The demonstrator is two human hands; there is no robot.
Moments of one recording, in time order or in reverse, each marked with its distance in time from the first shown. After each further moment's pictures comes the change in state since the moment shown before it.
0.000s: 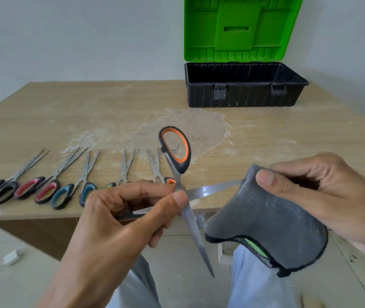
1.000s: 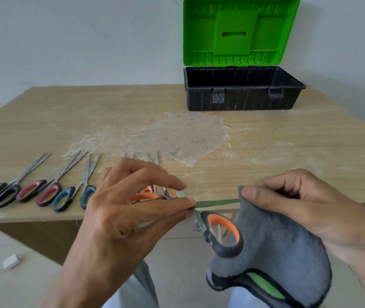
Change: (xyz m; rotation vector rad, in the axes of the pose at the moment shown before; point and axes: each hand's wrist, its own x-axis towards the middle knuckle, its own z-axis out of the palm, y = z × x) left_hand 0.017 -0.018 -0.012 0.740 -0.033 0.794; right_hand 0.001 0.004 0.011 0.360 -0.160 0.261
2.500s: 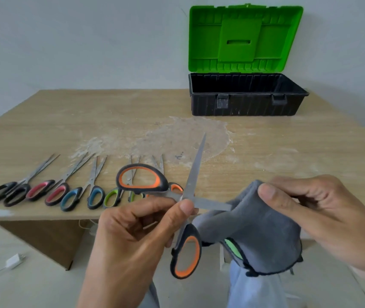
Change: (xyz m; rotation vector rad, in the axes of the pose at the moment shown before) left_hand -0.007 0.040 0.007 -0.687 0.145 -0.731; right_hand -0.013 0.006 0.002 -0.305 0.130 -0.375
